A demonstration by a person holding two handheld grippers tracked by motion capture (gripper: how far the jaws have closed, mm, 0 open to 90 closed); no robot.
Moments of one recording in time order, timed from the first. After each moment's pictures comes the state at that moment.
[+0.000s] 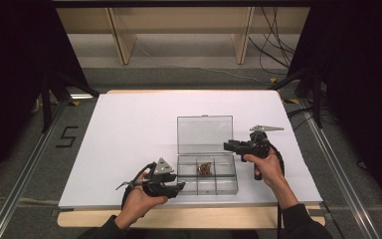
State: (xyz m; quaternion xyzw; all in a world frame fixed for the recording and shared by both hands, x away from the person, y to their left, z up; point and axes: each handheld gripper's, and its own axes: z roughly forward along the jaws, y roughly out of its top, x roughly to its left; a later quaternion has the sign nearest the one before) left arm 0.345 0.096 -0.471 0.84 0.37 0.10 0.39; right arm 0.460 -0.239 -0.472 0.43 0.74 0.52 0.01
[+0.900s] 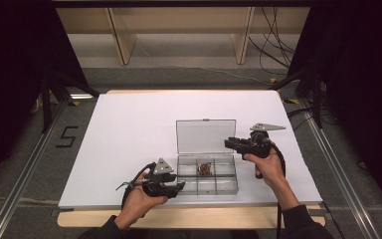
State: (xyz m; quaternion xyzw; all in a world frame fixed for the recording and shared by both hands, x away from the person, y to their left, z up) left arm 0.345 0.097 -0.471 0.84 0.37 0.10 0.39; right arm 0.448 -0.234 -0.453 0.41 0.74 0.53 0.04
